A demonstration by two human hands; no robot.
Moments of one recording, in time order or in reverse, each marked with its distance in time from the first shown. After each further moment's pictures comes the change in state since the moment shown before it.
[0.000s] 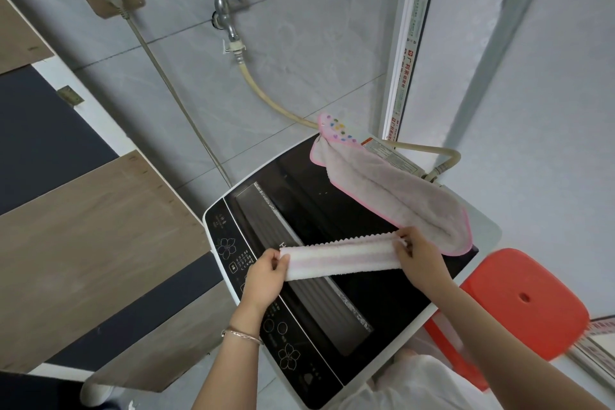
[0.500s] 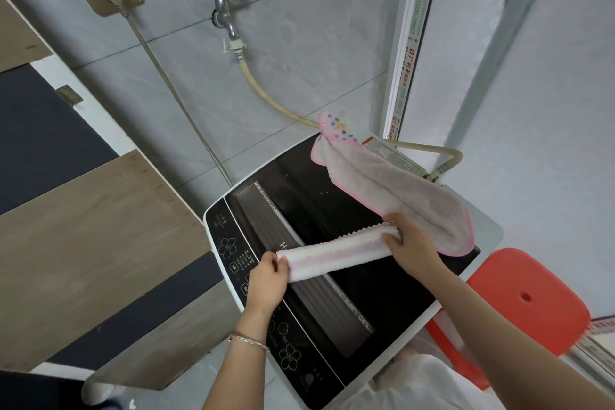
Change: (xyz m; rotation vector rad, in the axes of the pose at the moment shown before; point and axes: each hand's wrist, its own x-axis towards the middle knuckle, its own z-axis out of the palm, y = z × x) left_hand -0.008 0.008 0.005 0.028 0.092 -0.089; right_hand 0.018 -0.011 0.003 0.016 -0.043 -0.129
